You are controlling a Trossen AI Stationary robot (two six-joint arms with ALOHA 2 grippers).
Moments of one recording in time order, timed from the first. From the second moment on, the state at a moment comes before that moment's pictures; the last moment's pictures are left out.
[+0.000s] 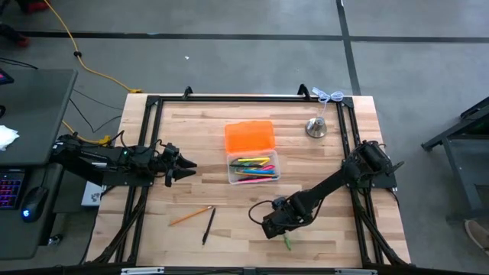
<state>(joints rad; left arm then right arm) -0.20 0.18 0.03 -0.02 -0.15 -0.68 0.52 1.96 1.22 -0.56 -0.20 1.75</state>
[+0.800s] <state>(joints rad) -0.20 0.18 0.03 -0.02 -0.15 -0.68 0.52 1.98 1.21 -0.59 -0.10 1.86</state>
